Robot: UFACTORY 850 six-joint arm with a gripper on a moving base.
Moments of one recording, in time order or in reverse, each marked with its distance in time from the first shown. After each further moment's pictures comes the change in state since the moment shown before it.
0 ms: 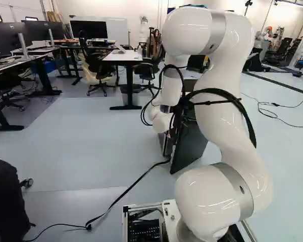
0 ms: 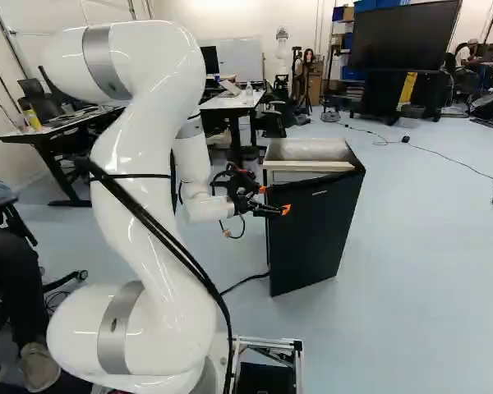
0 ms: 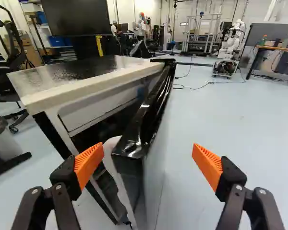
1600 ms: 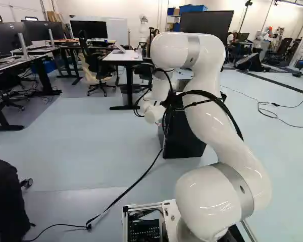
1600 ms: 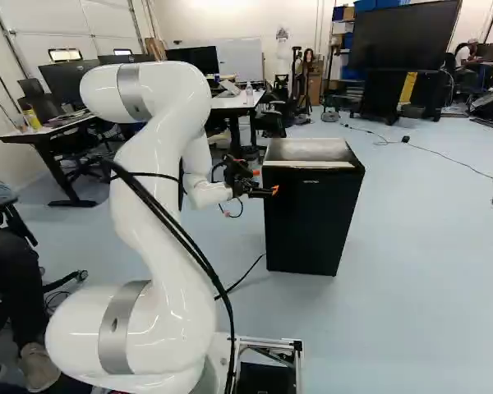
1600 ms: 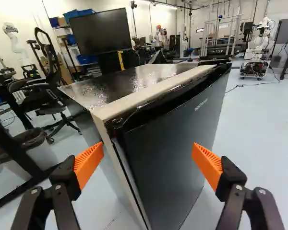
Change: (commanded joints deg) arm 1.8 -12.5 -20.8 -4.8 0.0 0.0
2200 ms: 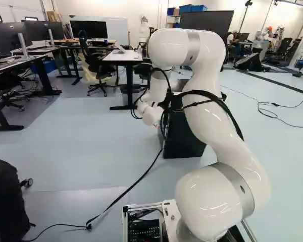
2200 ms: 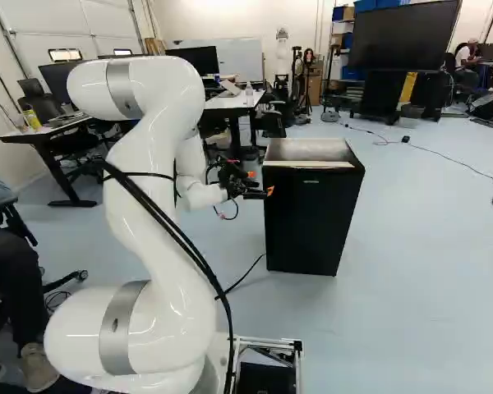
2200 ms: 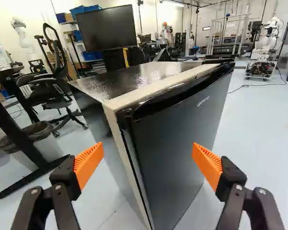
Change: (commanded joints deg) arm 2.3 1.5 2.4 0.0 0.0 0.0
